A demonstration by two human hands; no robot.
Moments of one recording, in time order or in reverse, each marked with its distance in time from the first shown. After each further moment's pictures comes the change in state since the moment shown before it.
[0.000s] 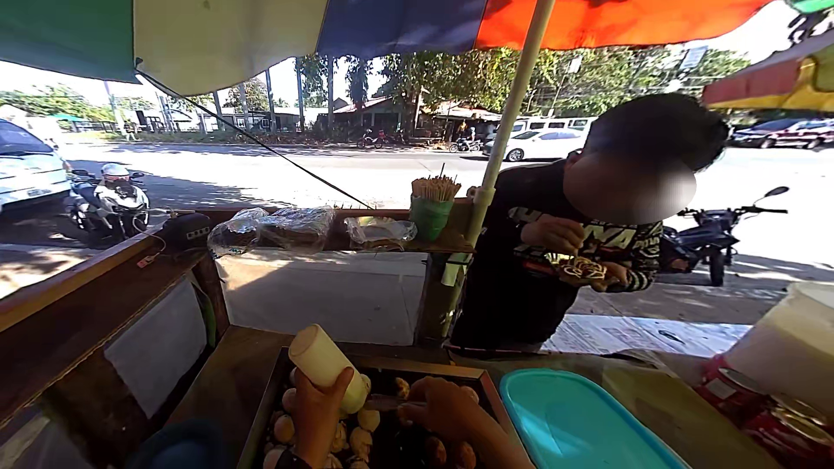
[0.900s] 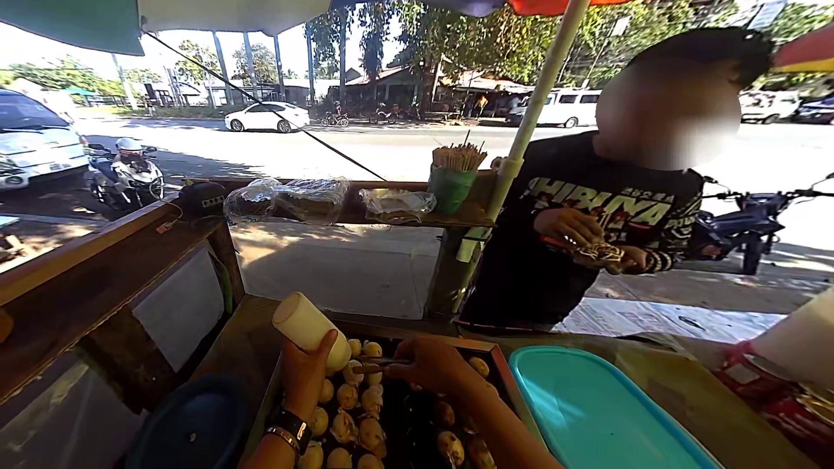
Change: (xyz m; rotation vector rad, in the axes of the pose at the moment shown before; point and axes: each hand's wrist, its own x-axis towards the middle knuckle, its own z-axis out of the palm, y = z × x) left_hand 0.021 -0.003 -0.034 -0.046 0.114 -0.018; right_hand 0.012 -0.044 -0.006 -0.079 0.023 -0.082
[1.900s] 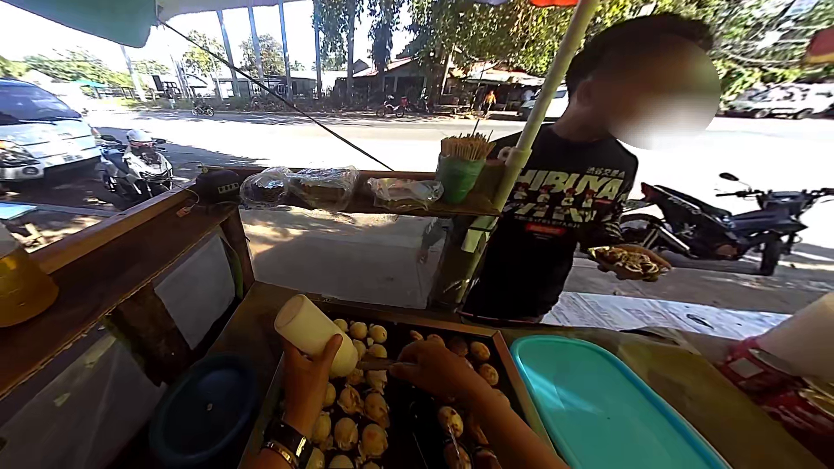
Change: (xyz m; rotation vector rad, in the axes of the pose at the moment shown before) left_hand -0.041 -0.004 -0.029 -0.017 -0.013 0.002; right_hand -0.014 0.003 0.030 0.072 -0.056 -0.023
